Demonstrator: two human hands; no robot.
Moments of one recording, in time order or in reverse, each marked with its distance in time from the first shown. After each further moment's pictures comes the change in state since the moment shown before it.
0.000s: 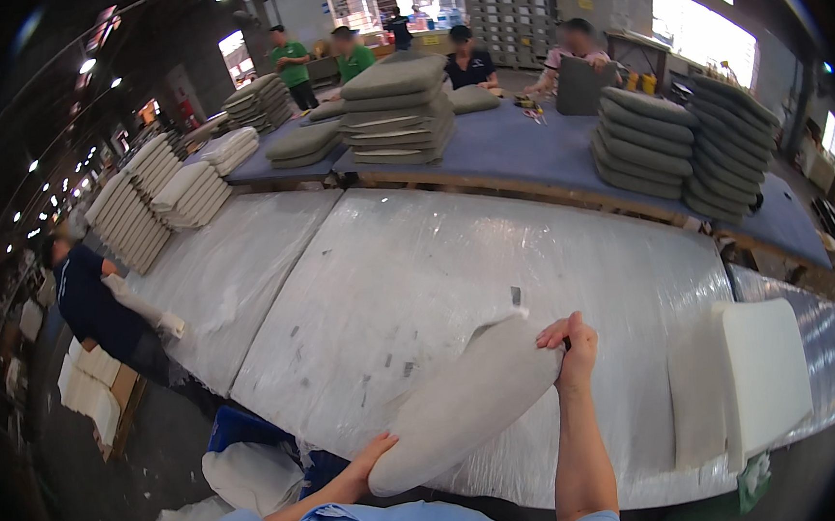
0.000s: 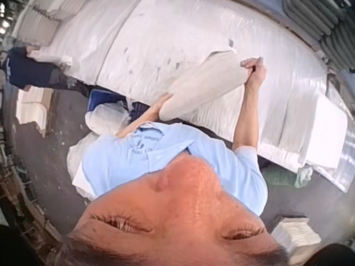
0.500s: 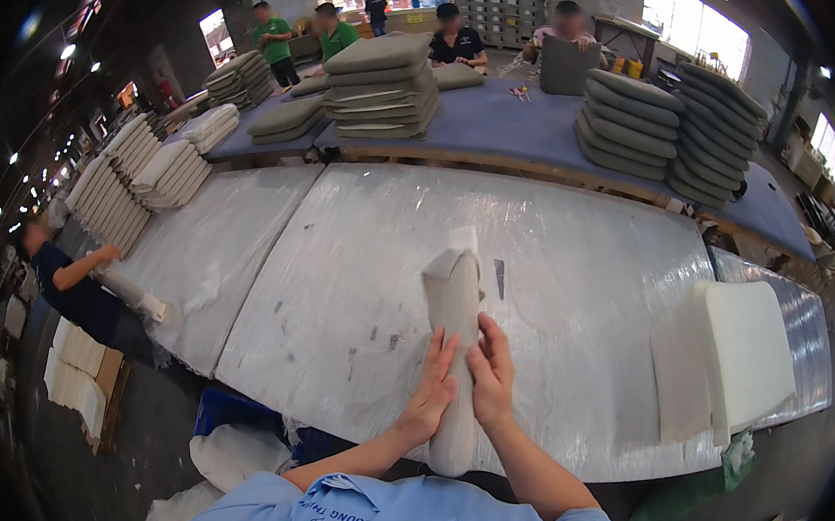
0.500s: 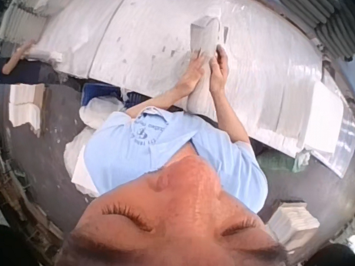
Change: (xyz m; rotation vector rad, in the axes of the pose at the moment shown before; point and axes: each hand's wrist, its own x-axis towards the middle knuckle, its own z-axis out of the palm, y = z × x) left_hand -0.026 0.056 0.173 0.617 -0.310 1.007; right_hand -0.116 0.002 0.090 -0.100 -0.020 0.202
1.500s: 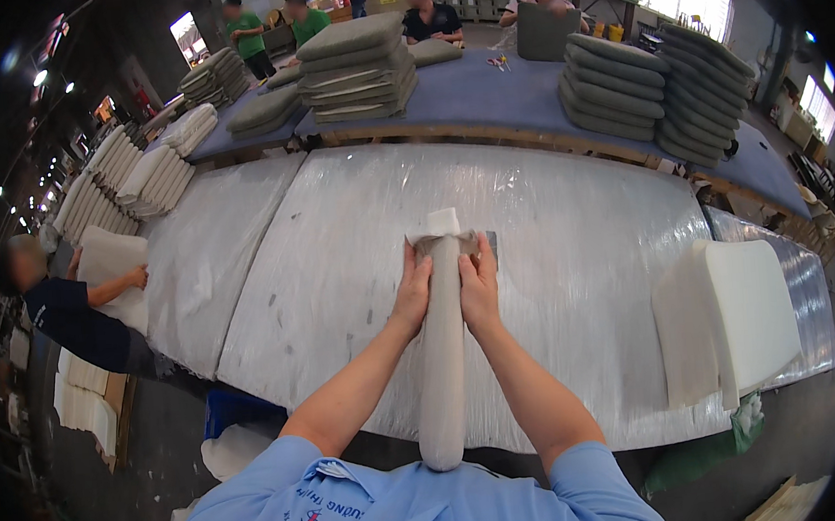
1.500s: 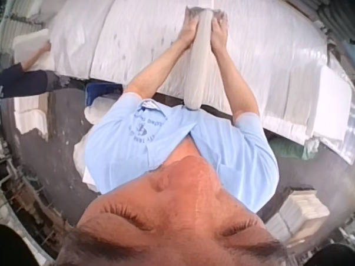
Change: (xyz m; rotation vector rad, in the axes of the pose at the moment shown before) left_hand 0.136 -0.075 -0.063 -0.043 0.303 -0.172; right_hand 0.116 0.059 0.022 -0.008 0.175 0.051
